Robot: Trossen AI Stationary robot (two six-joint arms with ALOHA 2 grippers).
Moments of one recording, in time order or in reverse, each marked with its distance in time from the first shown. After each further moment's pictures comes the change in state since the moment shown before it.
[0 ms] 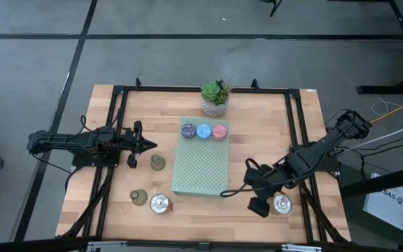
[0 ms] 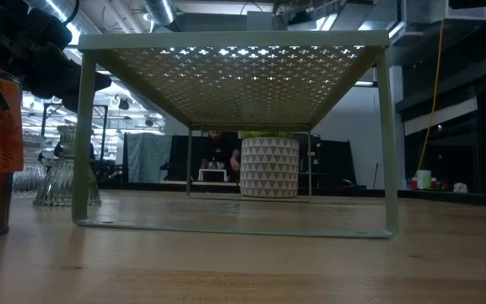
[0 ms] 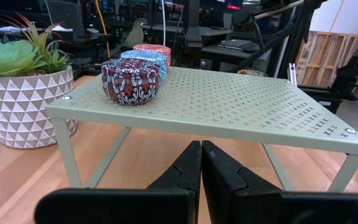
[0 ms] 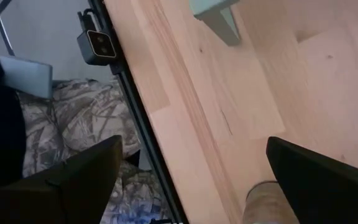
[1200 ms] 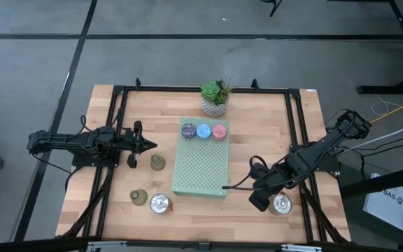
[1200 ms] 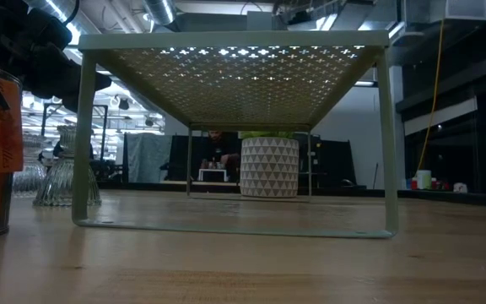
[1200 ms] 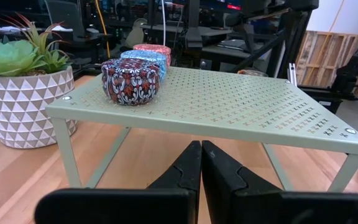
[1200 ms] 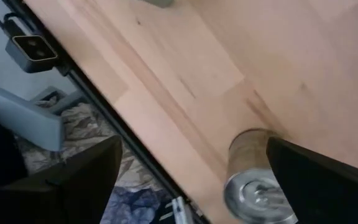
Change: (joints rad) left arm 0.000 0.000 0.000 0.000 0.000 0.000; right arm 0.002 0.002 0.000 -0.172 -0.030 0.274
